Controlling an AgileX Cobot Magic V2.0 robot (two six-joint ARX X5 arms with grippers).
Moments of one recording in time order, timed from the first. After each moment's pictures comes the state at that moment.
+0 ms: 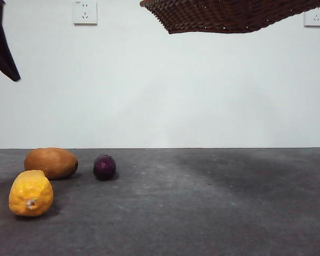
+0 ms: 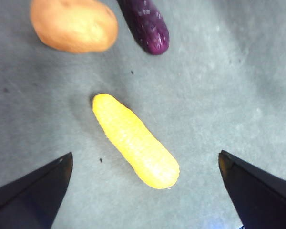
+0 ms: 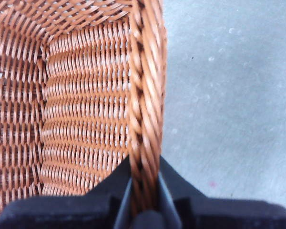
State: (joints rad) left arm -0.07 1.04 0.83 -0.75 0.43 -0.11; right arm 0.25 1.55 1.95 -1.30 -0.26 -0.09
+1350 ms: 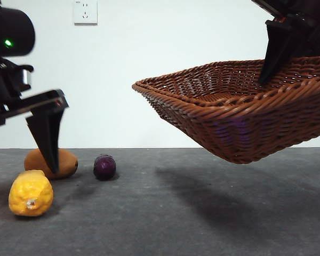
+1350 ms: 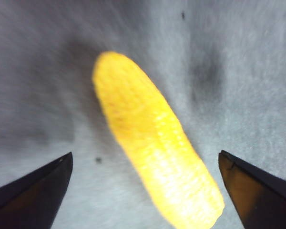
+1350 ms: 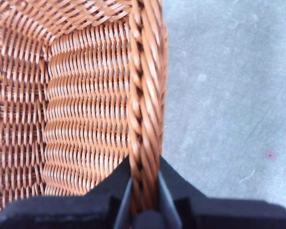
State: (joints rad) left arm -0.34 1.43 0.83 -0.62 0.17 -0.42; right arm 0.25 1.36 1.16 -0.77 -0.36 0.01
